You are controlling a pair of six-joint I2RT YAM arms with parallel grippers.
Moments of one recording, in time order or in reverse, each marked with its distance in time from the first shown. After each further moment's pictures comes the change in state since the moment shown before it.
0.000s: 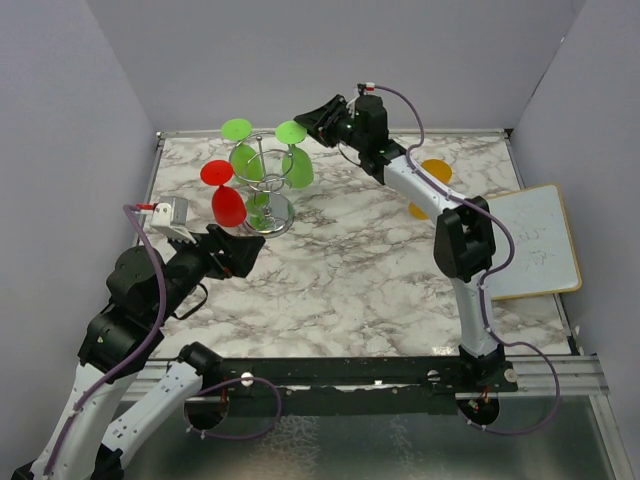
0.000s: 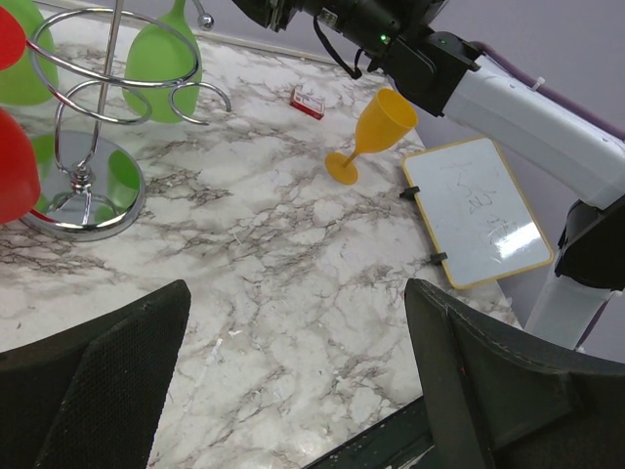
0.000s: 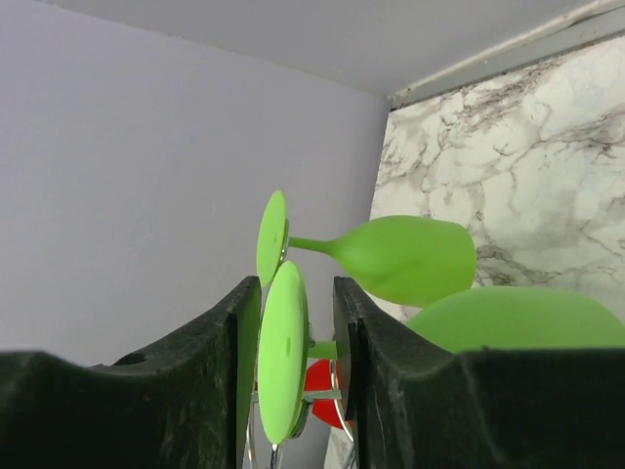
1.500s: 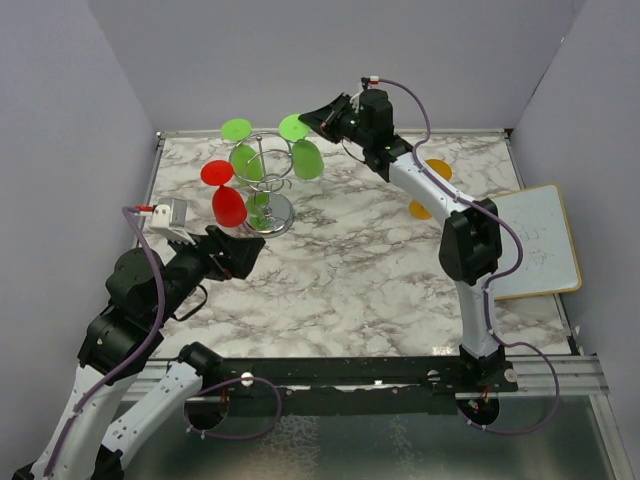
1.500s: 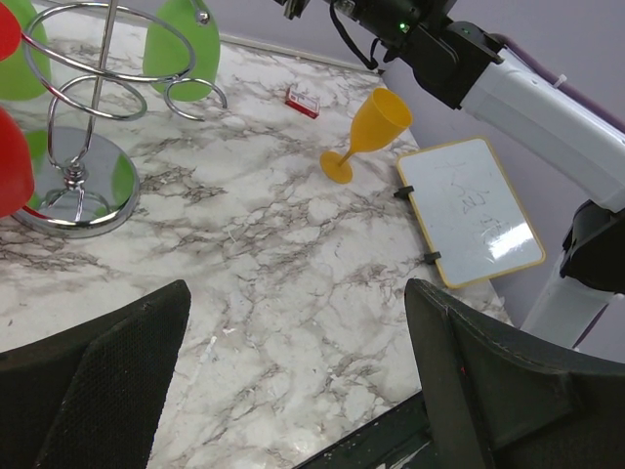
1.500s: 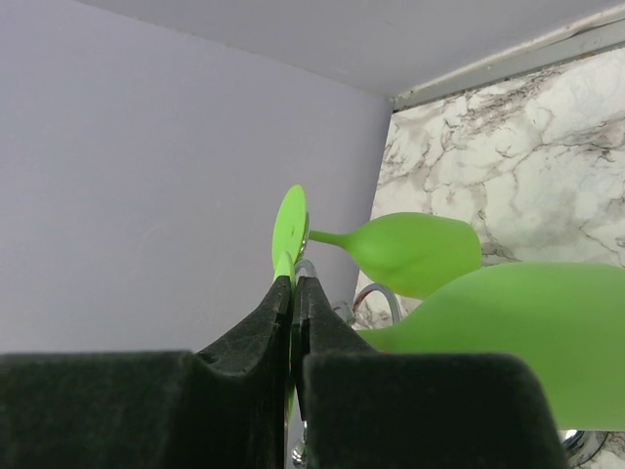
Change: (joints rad) left arm 0.000 -0.012 -0.008 0.000 0.015 -0.026; right arm -0.002 -0.046 0.008 -0.062 -0.003 -0.040
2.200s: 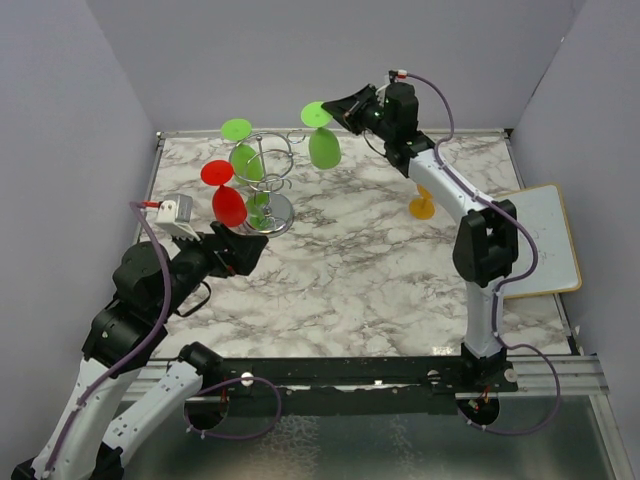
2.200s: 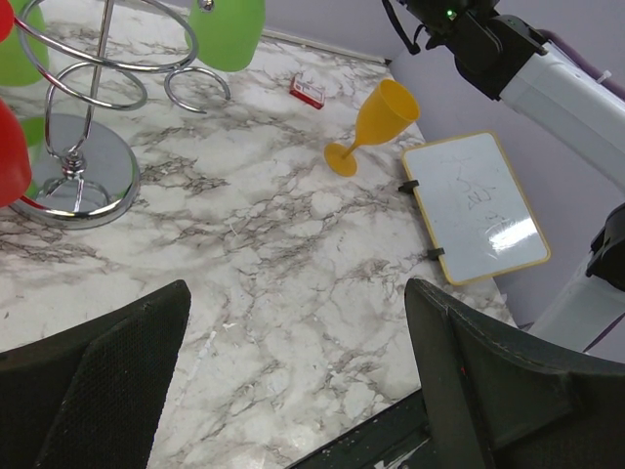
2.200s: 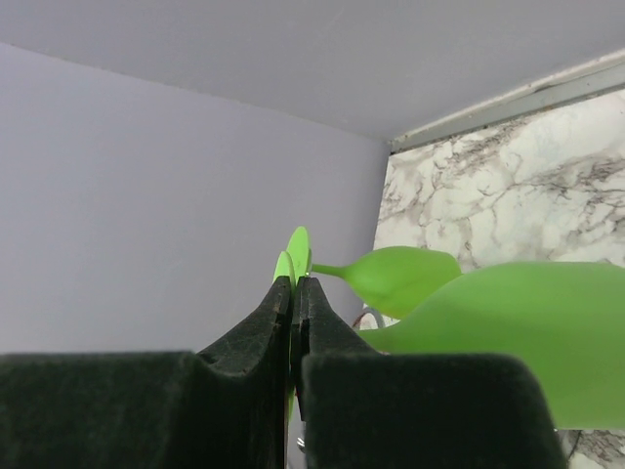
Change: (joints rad) left arm 0.000 0.032 0.000 0.000 0.000 -0.011; right arm -0.086 -0.072 -0.061 0.032 -0.013 0.037
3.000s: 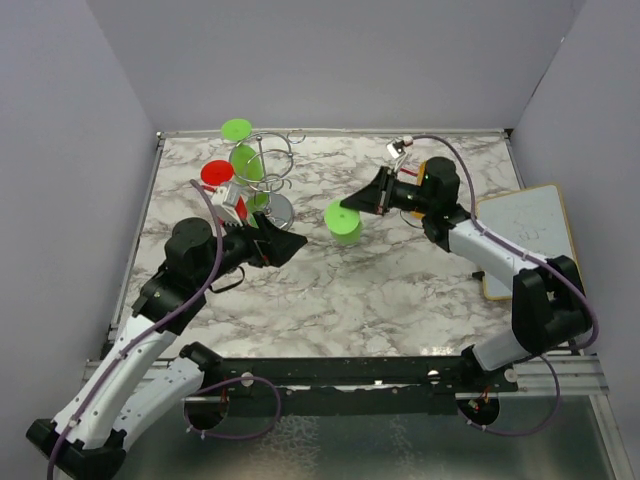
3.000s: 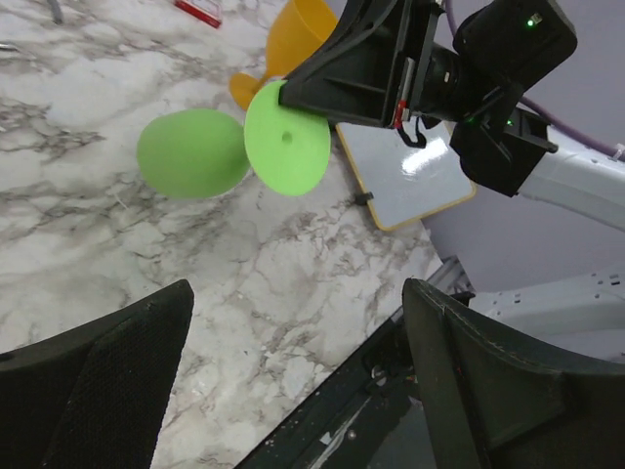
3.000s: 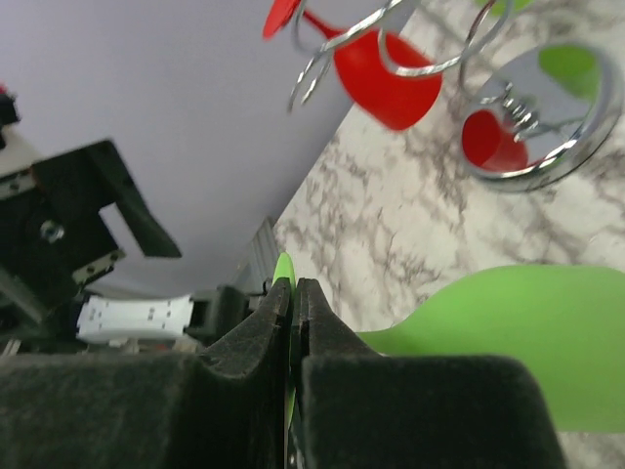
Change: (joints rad) left arm 0.000 0.155 -0.156 0.286 0.247 -0.091; right arm -0.041 -0.552 -0.899 0.316 -0.546 -0.302
